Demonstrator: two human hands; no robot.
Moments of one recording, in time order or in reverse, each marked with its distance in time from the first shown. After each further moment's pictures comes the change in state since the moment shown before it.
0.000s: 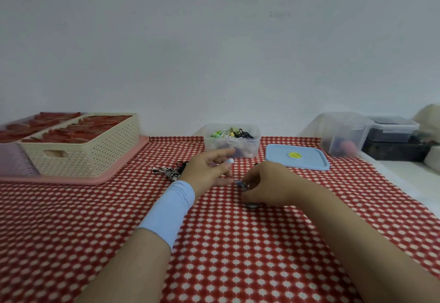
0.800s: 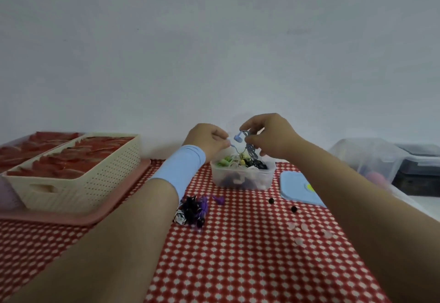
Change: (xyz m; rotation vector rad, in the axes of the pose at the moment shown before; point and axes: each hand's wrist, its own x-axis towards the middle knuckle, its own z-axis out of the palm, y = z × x) left_hand 0.138 0.063 -0.045 0.641 0.215 0.026; right_hand 0.135 -0.021 -0.092 0.273 0.396 -0.135
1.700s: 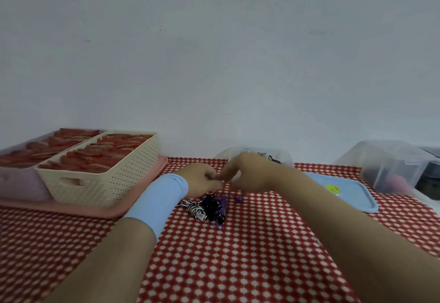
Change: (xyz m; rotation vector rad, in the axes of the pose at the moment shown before) left_hand -0.063 -0.060 -0.040 0.446 -0.413 -0.042; right_hand -0.033 -0.032 0.075 -0.264 -0.524 -0.169
